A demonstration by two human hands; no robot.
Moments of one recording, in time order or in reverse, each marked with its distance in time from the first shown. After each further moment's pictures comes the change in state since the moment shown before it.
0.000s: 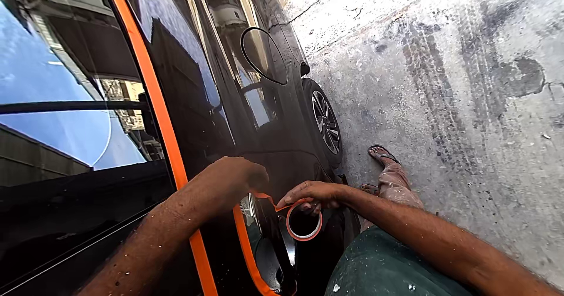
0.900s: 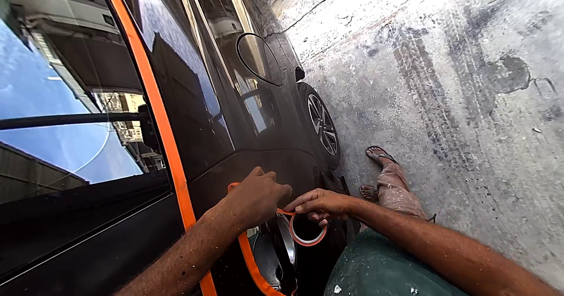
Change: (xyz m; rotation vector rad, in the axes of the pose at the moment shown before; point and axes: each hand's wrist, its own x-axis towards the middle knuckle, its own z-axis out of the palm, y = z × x) left_hand 0.013 0.051 0.039 0.285 -0.238 0.158; right_hand -0.031 0.038 0.017 -0.047 0.133 -0.138
